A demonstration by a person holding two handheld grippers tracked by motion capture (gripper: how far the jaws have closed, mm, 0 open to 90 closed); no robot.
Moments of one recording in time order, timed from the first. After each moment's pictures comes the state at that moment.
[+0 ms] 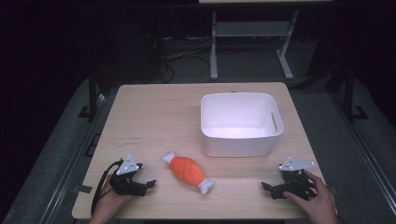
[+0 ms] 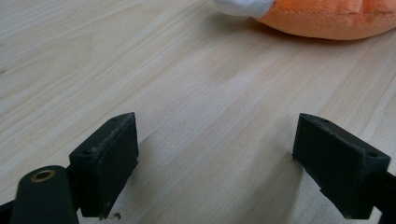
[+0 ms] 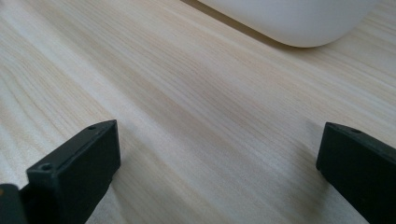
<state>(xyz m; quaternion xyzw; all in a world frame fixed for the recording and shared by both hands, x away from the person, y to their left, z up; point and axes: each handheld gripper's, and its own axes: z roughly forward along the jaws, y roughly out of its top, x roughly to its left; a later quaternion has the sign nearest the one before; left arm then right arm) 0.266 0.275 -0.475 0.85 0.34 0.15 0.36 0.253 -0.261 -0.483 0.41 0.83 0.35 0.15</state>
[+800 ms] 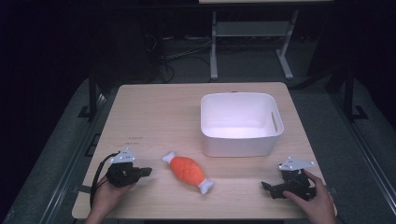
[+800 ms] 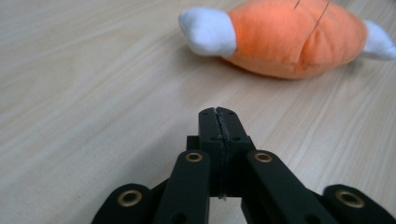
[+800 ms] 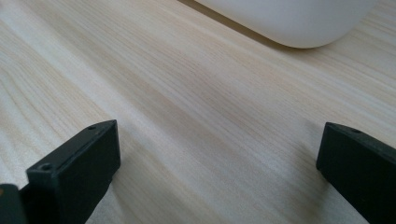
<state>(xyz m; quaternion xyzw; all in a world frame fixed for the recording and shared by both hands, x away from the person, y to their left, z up) 0.279 0.277 -0.441 0.85 0.35 0.06 0.39 0.254 -0.261 -0.483 0.42 0.83 0.35 0.15</state>
